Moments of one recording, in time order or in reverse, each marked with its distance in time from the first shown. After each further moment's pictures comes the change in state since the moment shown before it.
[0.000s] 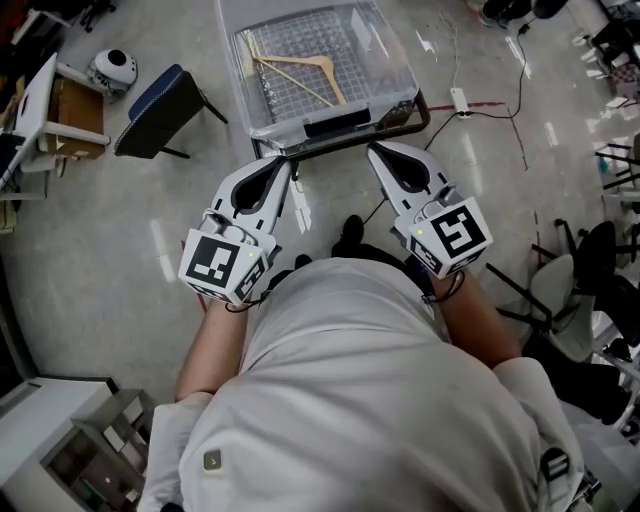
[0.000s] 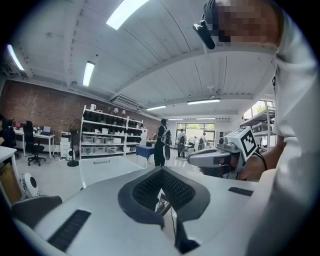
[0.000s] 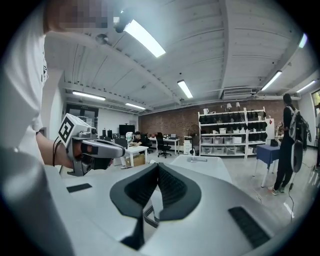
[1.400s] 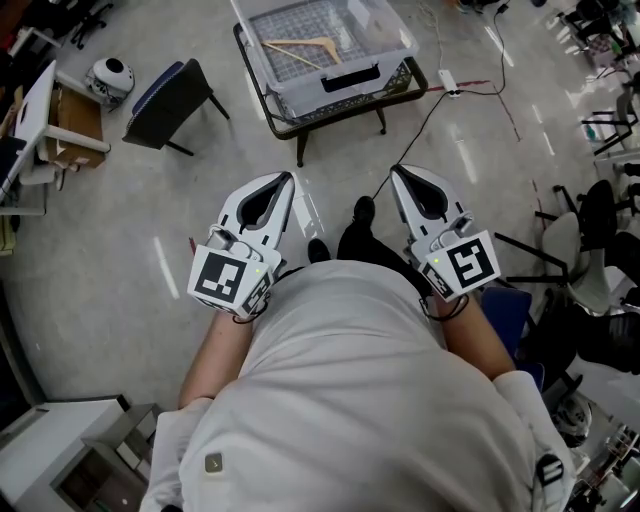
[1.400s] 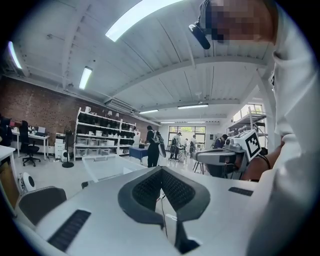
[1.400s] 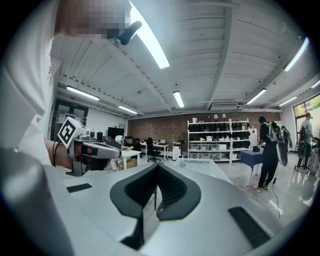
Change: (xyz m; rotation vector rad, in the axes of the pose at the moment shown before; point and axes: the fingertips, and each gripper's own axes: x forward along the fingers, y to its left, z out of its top) left arm -0.178 -0.046 -0.035 0.013 -0.035 -0.091; right arm -0.099 0.175 -0.018 -0.029 -0.081 -0.171
